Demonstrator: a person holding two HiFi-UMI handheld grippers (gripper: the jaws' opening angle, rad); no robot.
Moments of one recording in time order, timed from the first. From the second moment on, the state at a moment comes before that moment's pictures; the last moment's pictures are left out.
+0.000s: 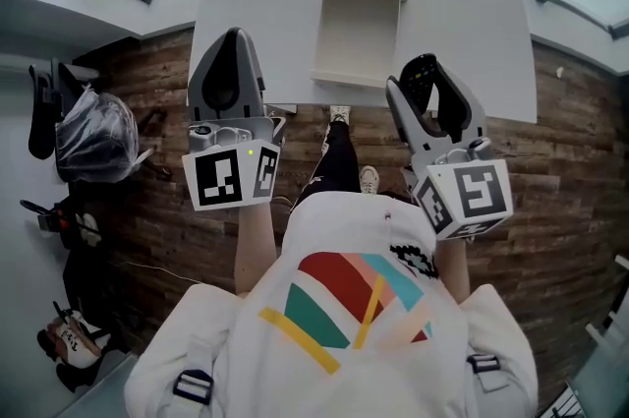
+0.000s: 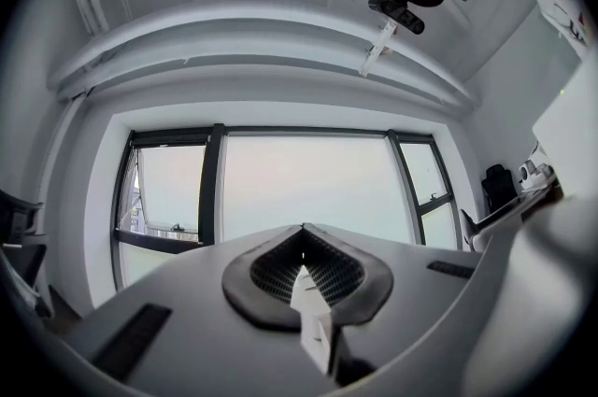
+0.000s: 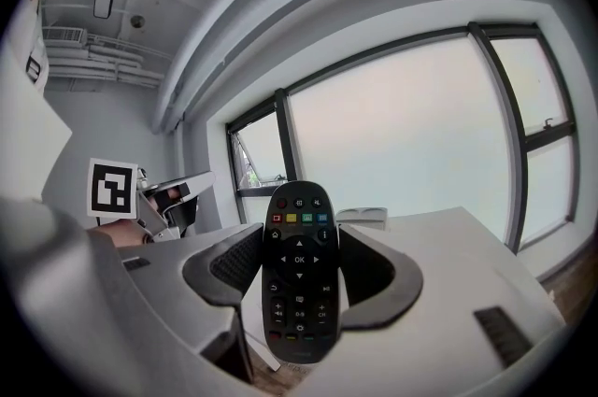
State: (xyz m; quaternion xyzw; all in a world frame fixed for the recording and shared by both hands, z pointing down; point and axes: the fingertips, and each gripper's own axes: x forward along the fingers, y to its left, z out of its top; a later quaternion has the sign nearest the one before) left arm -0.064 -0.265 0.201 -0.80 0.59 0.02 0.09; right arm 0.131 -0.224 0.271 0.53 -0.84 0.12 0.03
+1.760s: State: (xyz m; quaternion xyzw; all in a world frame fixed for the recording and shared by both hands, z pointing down) left arm -0.057 -0.515 0.330 -0.86 0.51 -0.05 -0.05; right arm 0.070 -0.443 0.388 0.52 -0.79 0.21 0.26
